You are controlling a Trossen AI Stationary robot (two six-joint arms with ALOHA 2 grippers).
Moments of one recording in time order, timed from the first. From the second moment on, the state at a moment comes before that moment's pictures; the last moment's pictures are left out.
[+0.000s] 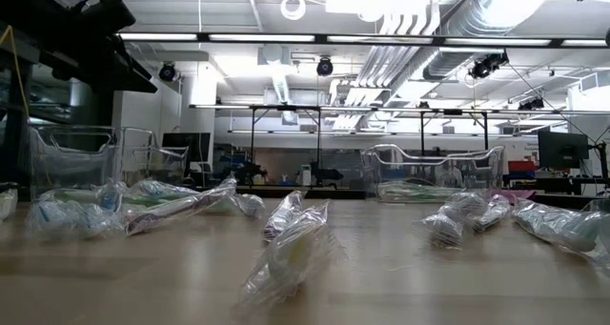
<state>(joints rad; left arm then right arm) 0.07 0.36 0.38 -0.35 -0.91 0.39 0.91 1.46 1.23 -1.00 -0.02 1.15</state>
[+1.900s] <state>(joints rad) 0.07 0.36 0.38 -0.37 -0.74 0.32 0.51 1.57 1.23 -1.29 0.13 0.39</state>
